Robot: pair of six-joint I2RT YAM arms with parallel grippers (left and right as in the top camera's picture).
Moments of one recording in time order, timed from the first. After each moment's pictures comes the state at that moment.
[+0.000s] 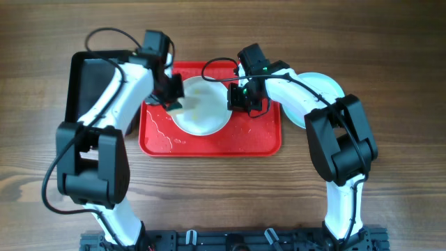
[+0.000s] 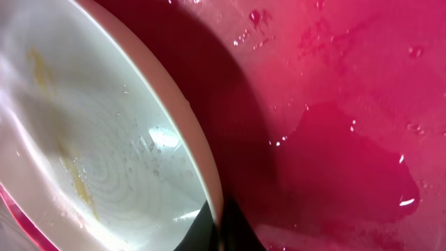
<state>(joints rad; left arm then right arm) -0.20 1.92 1.39 -0.85 0.10 -0.30 0.44 2.15 1.47 -0.64 -0.41 0.50</state>
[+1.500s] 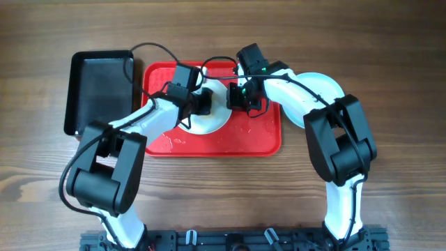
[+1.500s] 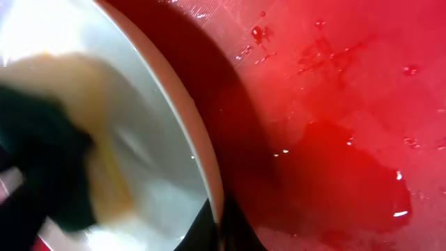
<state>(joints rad) -0.35 1.89 1.04 -0.17 0.08 -0.27 0.45 2.15 1.47 -0.62 -0.38 0.50</state>
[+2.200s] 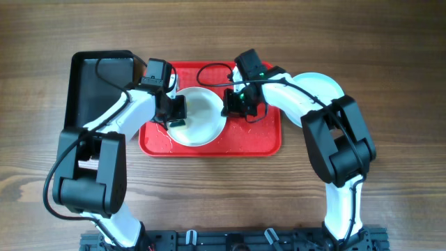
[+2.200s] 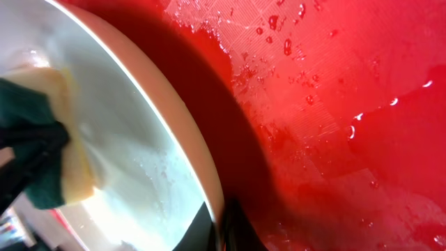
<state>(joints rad) -0.20 1.86 1.09 -0.56 0.18 -0.23 0.46 2.15 1.41 -0.57 -0.53 0.49</state>
